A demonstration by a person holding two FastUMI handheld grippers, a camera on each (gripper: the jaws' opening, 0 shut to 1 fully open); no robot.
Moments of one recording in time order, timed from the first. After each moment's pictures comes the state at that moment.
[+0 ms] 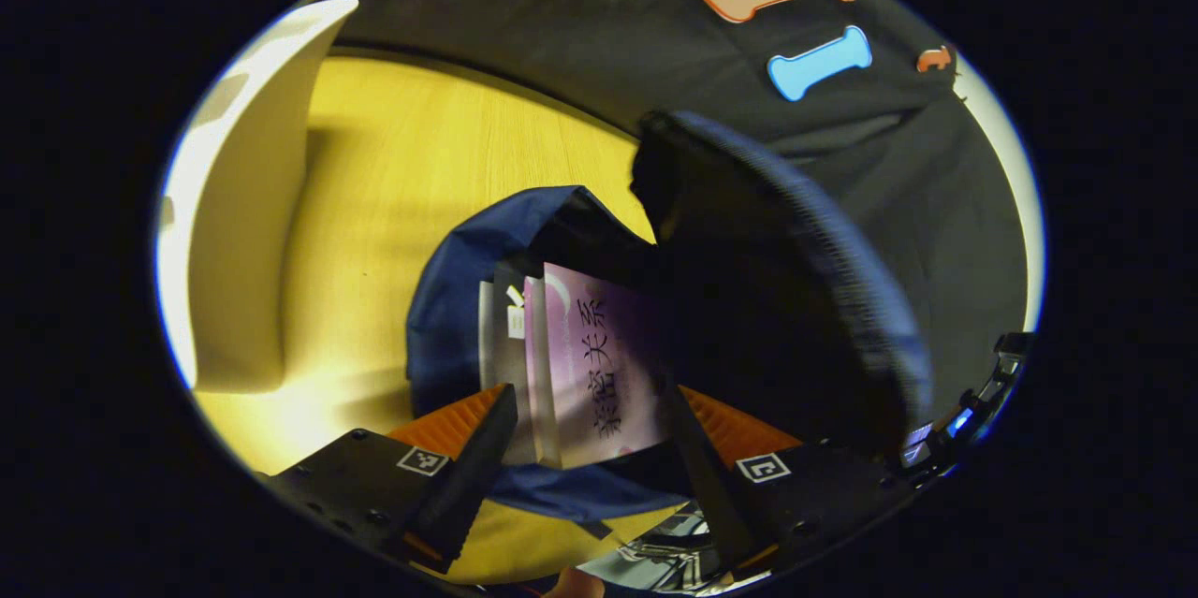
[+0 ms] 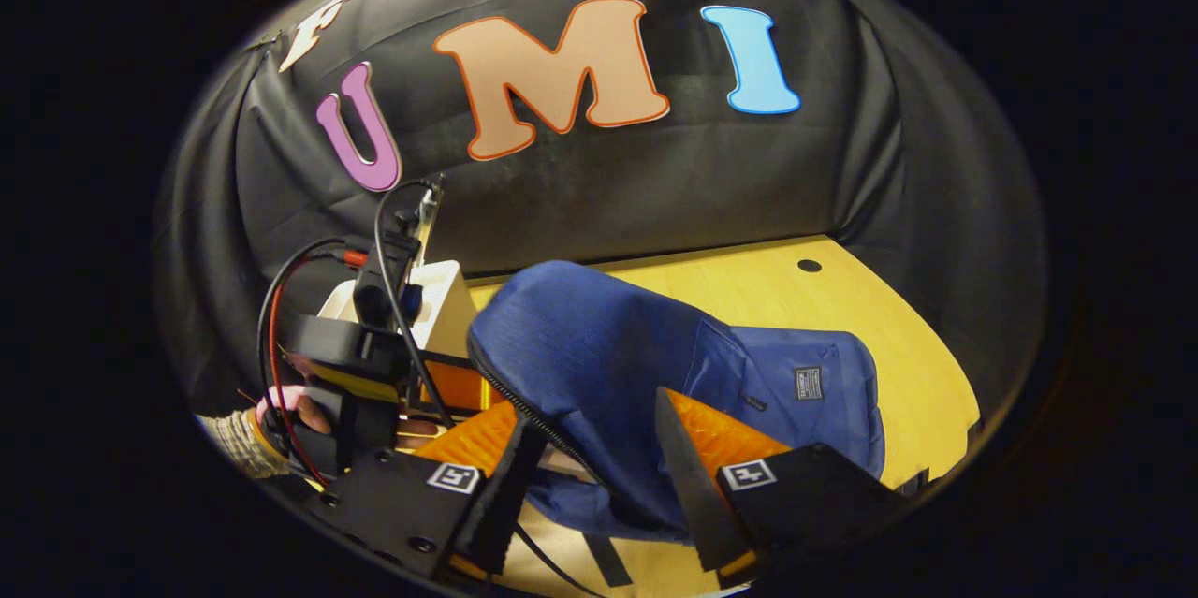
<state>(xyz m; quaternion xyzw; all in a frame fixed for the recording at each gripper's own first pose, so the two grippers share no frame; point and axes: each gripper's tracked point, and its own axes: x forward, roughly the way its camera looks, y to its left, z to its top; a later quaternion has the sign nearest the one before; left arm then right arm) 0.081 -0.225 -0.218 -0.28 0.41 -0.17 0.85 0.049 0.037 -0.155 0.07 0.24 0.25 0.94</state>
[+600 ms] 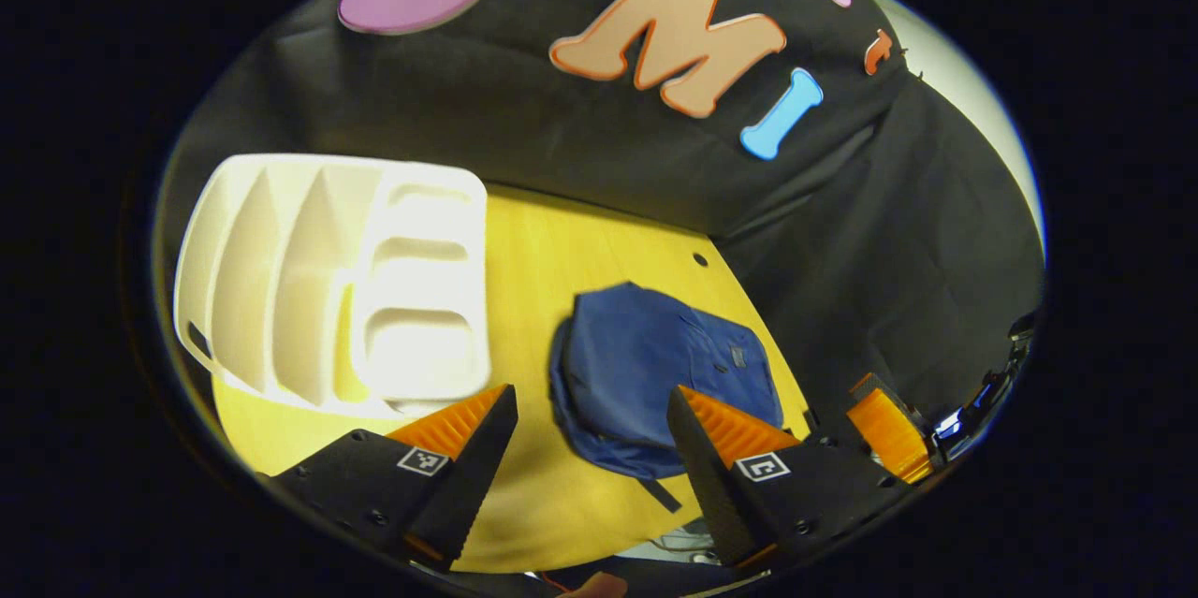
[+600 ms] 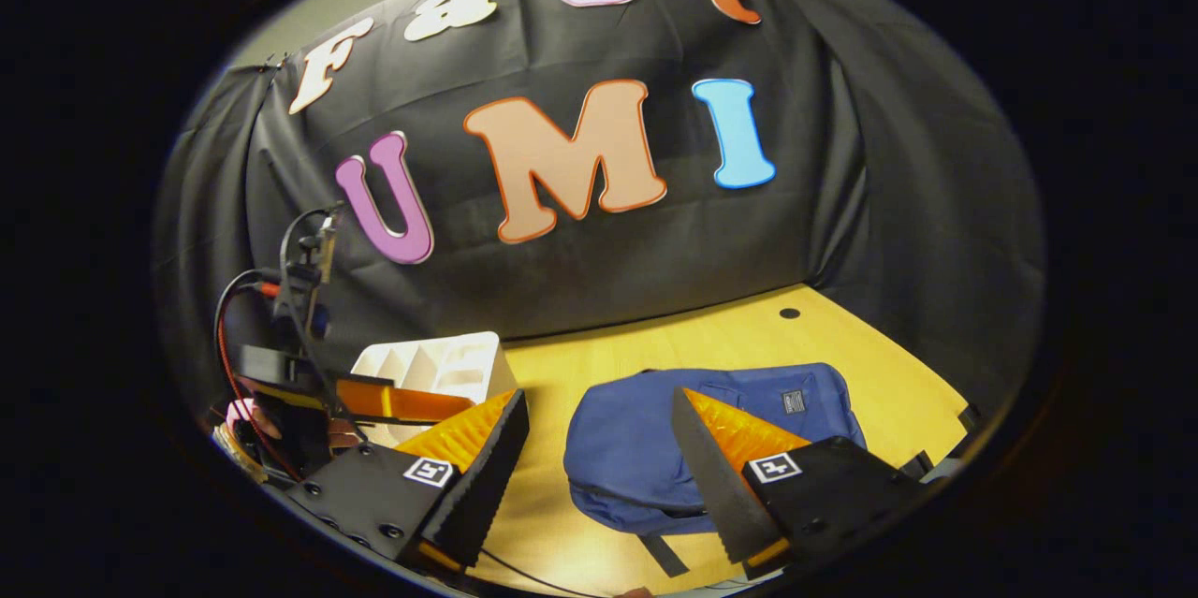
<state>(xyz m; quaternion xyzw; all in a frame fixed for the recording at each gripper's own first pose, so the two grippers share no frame) 0.023 -0.089 -0.109 -0.17 0.28 -0.06 0.95 0.005 0.037 -0.052 0.13 0.13 0.19 0.96</state>
